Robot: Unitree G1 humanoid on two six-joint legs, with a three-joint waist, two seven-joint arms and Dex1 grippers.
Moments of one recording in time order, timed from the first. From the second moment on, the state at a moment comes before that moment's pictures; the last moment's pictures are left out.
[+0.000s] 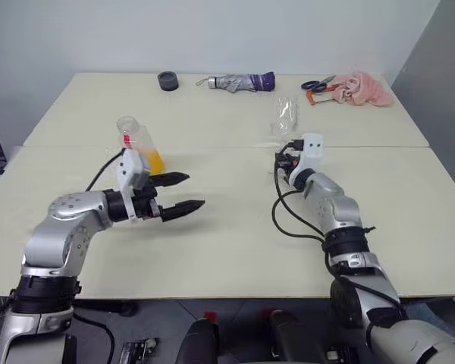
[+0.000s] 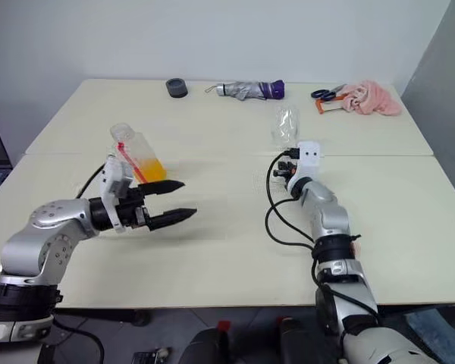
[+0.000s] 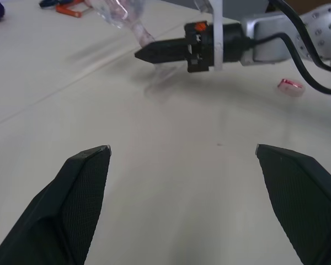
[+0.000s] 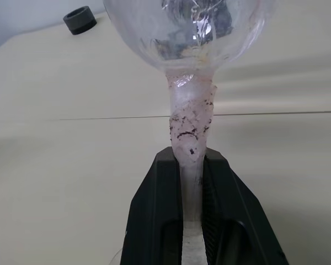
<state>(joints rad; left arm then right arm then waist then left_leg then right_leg) -0.38 0.74 0.13 -0.06 -0.55 0.50 -1.08 -0.76 -0.02 -0.17 0.47 0.21 0.39 0.25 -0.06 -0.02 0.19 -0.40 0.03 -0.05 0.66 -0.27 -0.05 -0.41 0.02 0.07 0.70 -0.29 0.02</state>
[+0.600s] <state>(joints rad) -0.36 0.79 0.15 -0.06 -0.55 0.52 -1.12 -0.41 -0.02 -0.04 0.18 0.18 0.28 0.27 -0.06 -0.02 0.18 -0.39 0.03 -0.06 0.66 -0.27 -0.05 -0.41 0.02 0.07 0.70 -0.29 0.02</state>
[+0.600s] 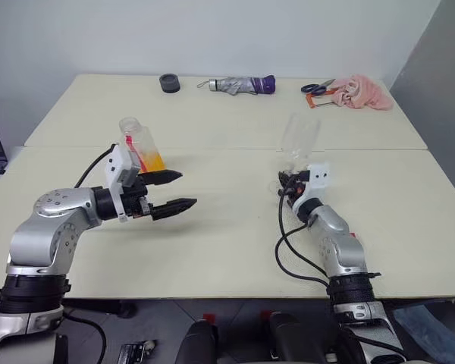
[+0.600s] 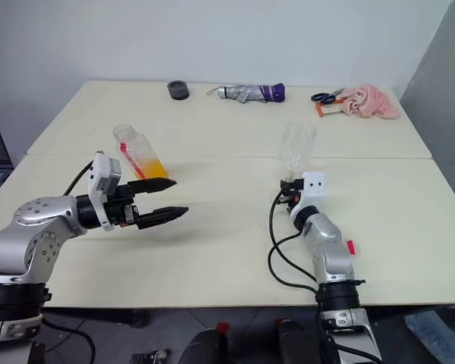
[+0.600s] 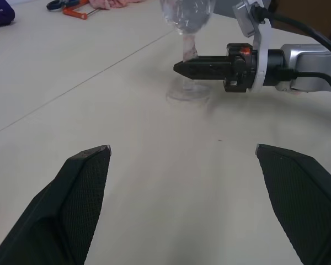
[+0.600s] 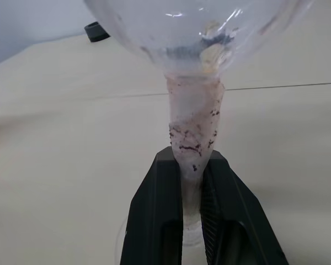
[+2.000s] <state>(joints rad) -0.25 0.78 0.24 -0.12 -0.55 0.47 -1.01 -0.80 0.07 0.14 0.99 0.02 -0.39 0.44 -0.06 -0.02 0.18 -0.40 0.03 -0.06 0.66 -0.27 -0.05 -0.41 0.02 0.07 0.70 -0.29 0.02</state>
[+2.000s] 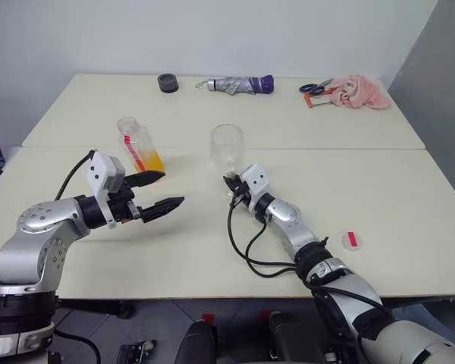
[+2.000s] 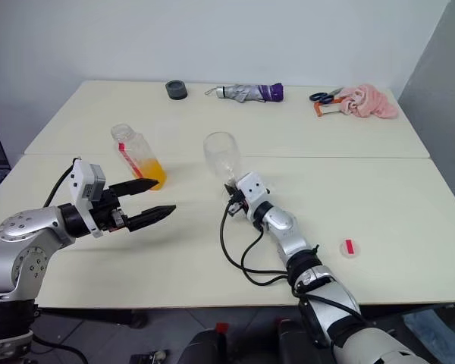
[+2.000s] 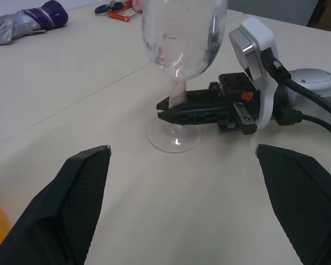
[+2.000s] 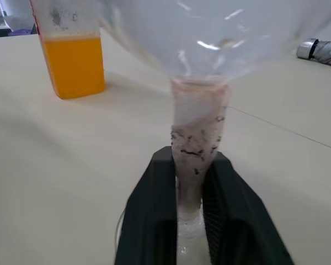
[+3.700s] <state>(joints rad) -0.06 0.47 0.31 -0.21 -0.35 0.25 -0.52 -0.18 -0.41 0.18 -0.31 0.28 0.29 0.79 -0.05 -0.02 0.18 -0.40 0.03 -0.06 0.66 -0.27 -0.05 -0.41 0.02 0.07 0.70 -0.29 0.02</state>
